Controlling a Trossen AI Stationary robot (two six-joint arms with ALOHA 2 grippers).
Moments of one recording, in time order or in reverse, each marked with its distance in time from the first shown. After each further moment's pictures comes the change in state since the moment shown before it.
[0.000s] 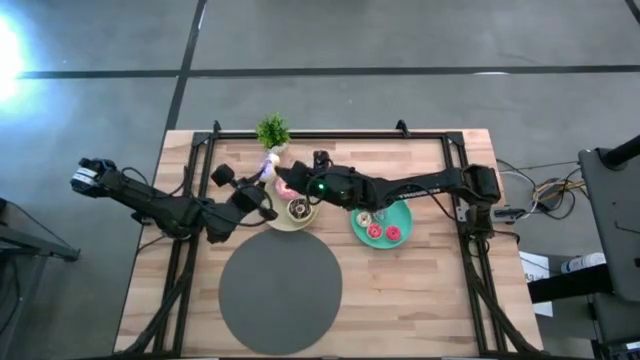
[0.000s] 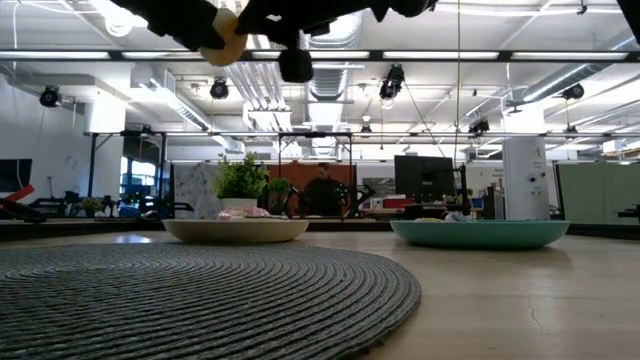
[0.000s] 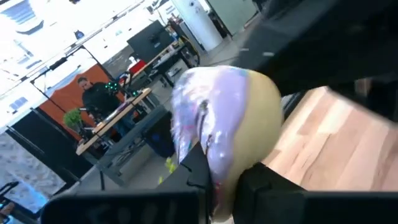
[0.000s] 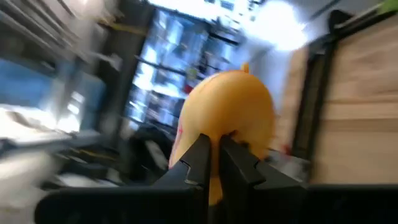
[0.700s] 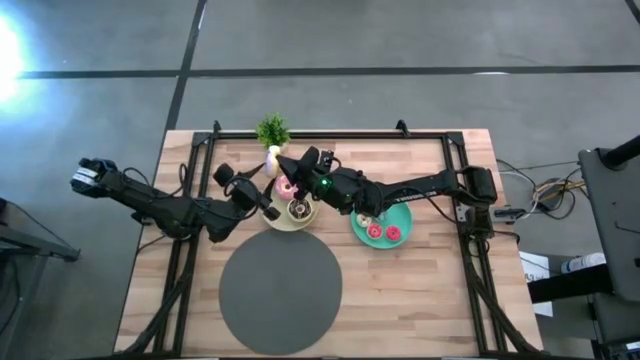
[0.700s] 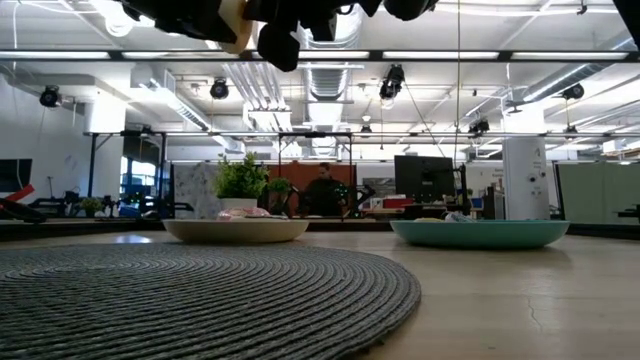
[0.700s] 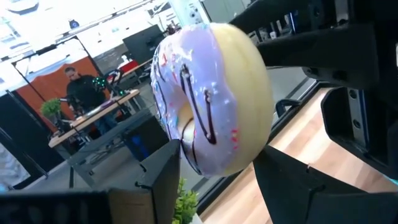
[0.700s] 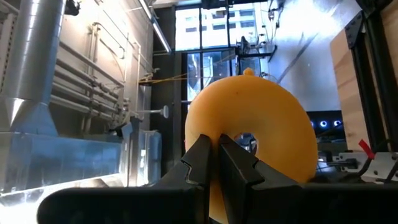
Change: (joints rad) left arm 0.003 0.003 -0.031 0.162 0.044 -0.037; right arm 0.002 0.020 0.002 0.203 0.159 0.298
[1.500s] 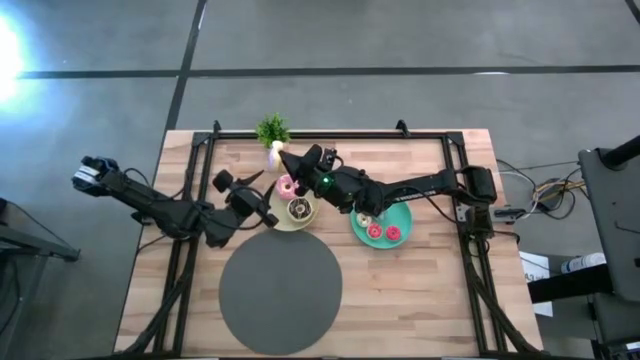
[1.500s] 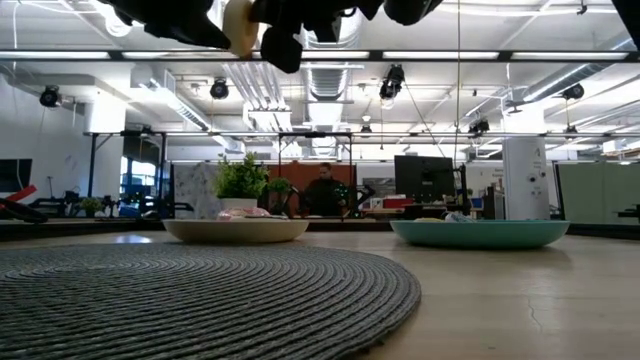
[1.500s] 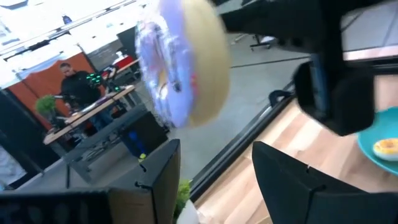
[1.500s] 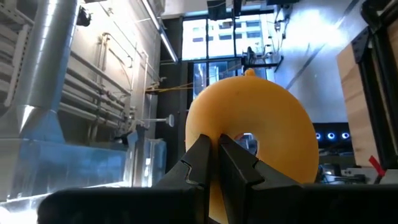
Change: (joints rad) left arm -0.058 0.005 -0.002 -0.132 -0.038 -0.129; right arm -0.009 0.000 -0.017 0.056 0.034 -0.026
